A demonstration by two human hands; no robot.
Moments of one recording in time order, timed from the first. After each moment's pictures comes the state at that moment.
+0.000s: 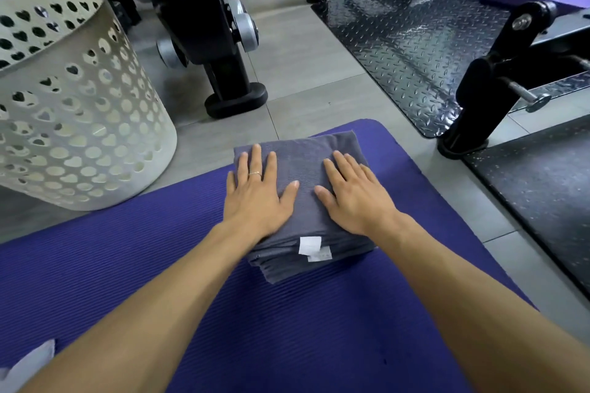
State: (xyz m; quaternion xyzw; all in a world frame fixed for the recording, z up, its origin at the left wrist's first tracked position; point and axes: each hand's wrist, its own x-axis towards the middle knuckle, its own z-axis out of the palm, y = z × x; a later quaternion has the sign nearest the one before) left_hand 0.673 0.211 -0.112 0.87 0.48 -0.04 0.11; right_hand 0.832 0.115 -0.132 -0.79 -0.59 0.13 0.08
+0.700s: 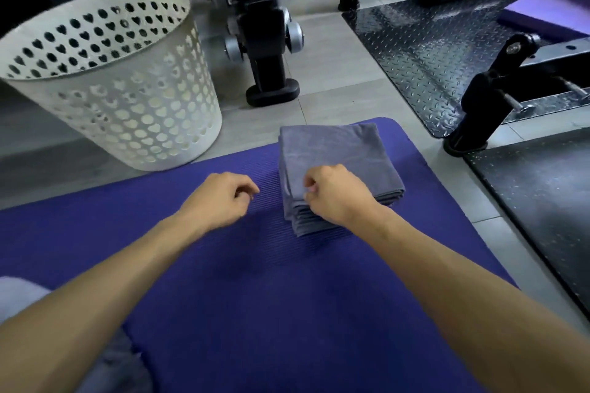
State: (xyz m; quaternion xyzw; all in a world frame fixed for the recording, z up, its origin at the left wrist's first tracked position) left_hand 0.510 0.160 -0.016 0.84 0.48 0.02 0.25; right_hand 0.713 0.066 -0.022 -0.75 -0.61 0.22 0.14
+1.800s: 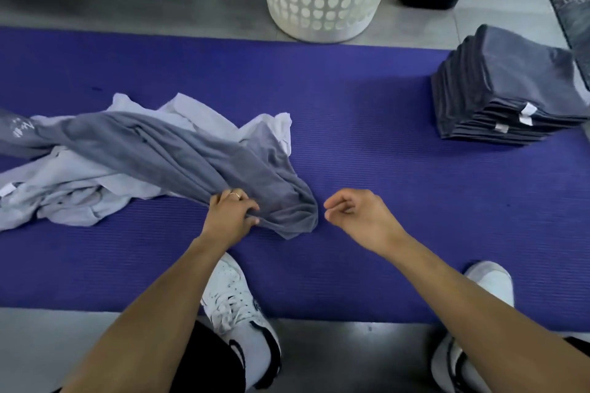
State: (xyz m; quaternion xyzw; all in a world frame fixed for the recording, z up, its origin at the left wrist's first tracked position) left_hand 0.074 0.007 -0.178 0.79 0.57 -0.07 0.21; right_hand 0.338 -0.060 -0.058 -0.70 -0.49 0.49 0.17
